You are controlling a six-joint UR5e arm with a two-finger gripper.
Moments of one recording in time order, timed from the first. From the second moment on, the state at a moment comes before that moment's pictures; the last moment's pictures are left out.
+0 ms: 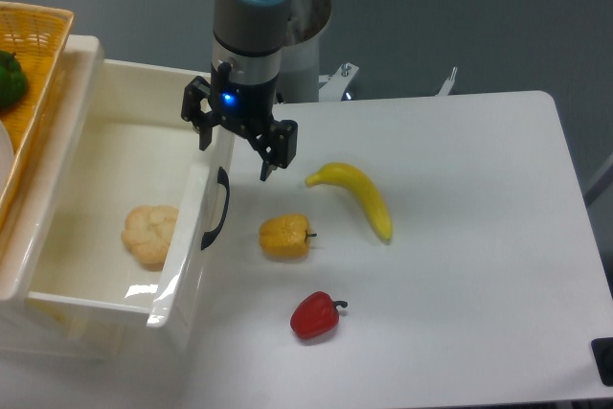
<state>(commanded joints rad) 2.34 -1.66 -1.54 -1.38 1.34 0.75</state>
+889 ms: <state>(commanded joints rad) 2.49 -1.67 -1.57 -1.37 1.34 0.75</state>
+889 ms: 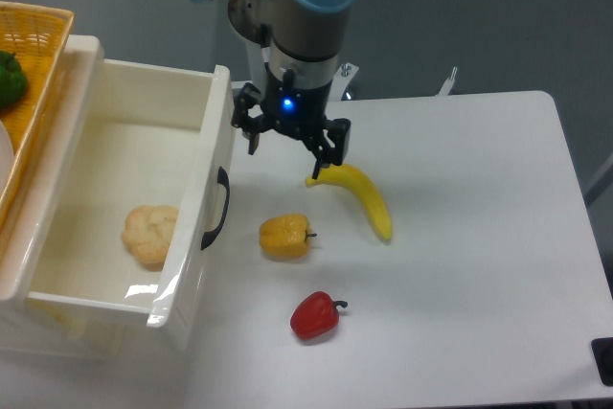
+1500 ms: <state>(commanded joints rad) 2.48 -1.78 -1.58 -1.33 1.49 0.73</state>
